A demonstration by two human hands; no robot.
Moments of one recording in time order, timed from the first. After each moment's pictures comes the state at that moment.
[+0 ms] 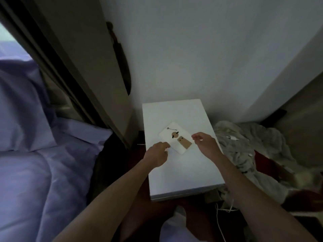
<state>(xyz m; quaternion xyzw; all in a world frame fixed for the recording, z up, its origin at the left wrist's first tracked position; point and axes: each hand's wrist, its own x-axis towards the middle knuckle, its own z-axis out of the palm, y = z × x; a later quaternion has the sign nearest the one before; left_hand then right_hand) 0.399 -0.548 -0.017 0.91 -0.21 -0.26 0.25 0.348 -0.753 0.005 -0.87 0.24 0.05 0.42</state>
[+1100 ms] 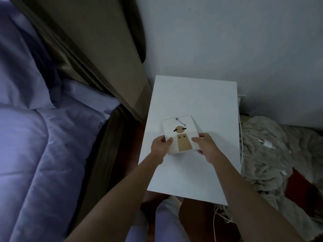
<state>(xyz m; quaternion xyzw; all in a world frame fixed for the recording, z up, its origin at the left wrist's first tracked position) 0.425 -0.625 -0.111 0.71 0.32 -0.26 0.57 0.432 -0.798 -0.112 -0.68 0.34 0.26 0.60</state>
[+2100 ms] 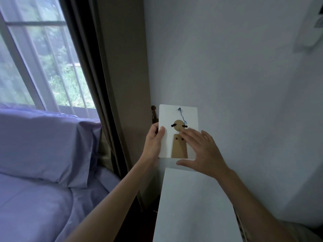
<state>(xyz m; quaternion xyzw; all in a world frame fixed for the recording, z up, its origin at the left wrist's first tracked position) 0.451 -0.544 0.246 0.62 -0.07 0.05 0.78 0.434 -0.726 0.234 -0.91 -0.27 -0.30 0.10</state>
